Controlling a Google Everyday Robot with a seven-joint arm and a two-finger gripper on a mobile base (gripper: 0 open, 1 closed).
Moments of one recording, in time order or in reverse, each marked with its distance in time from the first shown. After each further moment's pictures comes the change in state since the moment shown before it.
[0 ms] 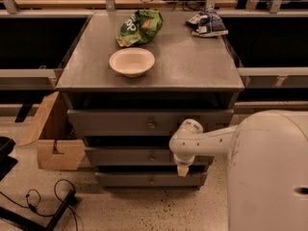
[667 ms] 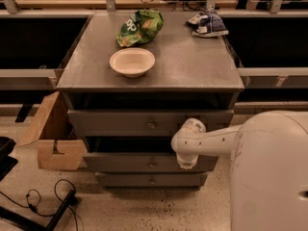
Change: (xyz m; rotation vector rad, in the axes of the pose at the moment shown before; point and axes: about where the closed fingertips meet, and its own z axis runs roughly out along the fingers) arm 0.014 0.009 -0.004 -0.037 0.036 0.030
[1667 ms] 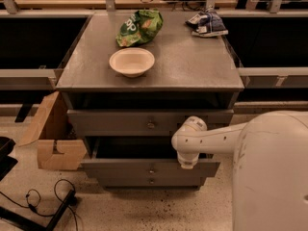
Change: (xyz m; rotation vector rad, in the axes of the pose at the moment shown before) arm 0.001 -0.004 -0.011 0.000 0.000 0.000
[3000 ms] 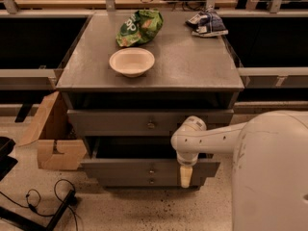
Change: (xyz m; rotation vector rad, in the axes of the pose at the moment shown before) arm 0.000 0.000 0.000 0.000 0.000 0.000
